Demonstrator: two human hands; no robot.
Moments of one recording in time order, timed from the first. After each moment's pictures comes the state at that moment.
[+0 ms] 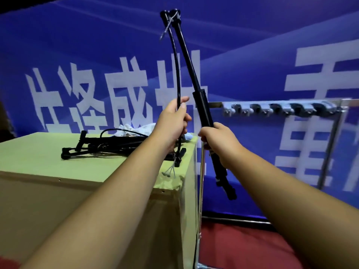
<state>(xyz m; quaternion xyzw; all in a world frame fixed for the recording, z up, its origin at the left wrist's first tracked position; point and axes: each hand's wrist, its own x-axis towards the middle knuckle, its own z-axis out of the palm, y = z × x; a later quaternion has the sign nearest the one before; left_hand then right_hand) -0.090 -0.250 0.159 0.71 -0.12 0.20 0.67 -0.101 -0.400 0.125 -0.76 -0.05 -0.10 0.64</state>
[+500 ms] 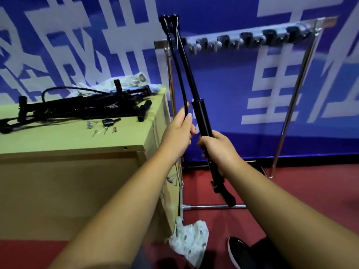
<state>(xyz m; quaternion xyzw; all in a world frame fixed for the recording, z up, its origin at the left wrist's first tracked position) -0.090 -0.352 -0.035 0.76 -0.12 0.06 0.64 -0.137 -0.479 -0.058 -0.73 0.11 -0.04 0.67</state>
